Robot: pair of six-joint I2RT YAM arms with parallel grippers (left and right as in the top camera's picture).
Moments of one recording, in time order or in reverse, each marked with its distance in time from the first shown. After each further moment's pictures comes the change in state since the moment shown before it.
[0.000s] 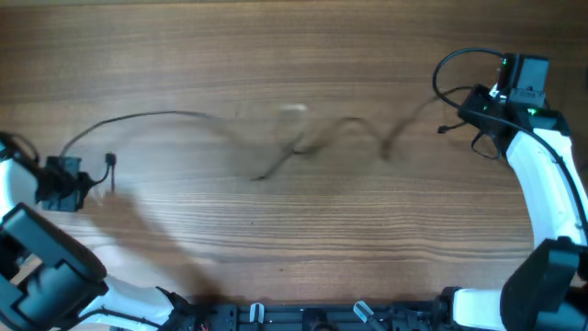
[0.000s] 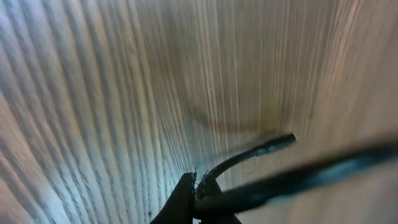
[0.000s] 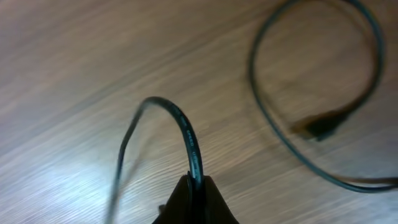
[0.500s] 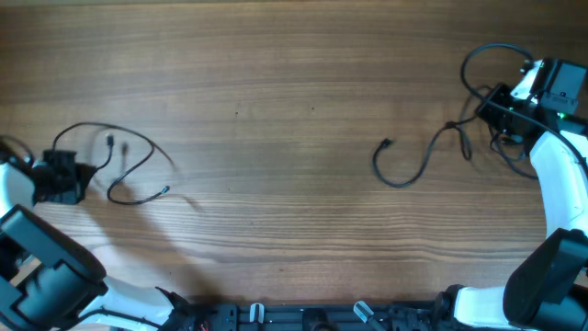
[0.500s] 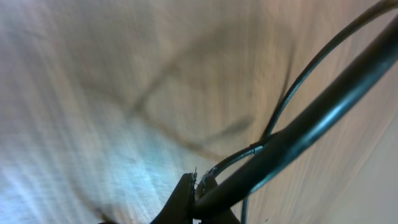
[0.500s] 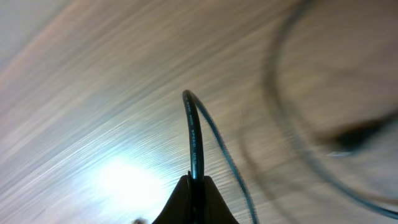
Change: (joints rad) left arm 0.005 0.000 -0.007 0.069 0.205 0.020; right arm -0.144 0.021 0.000 0.051 -0.356 -0.040
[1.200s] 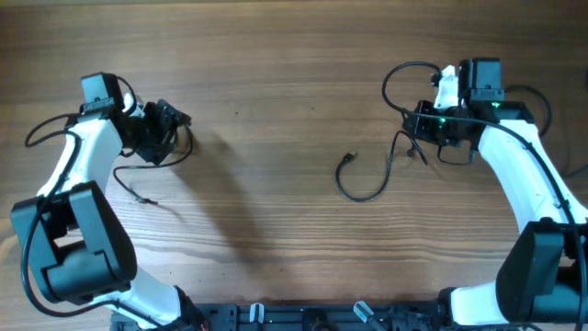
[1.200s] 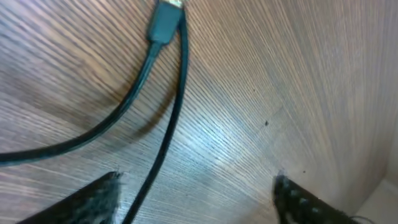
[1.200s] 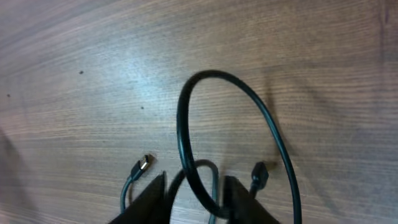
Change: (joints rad) left arm -0.512 0.000 -0.006 0.088 0.012 0.054; right arm 0.286 0.047 0.000 -0.183 -0.063 -0.107
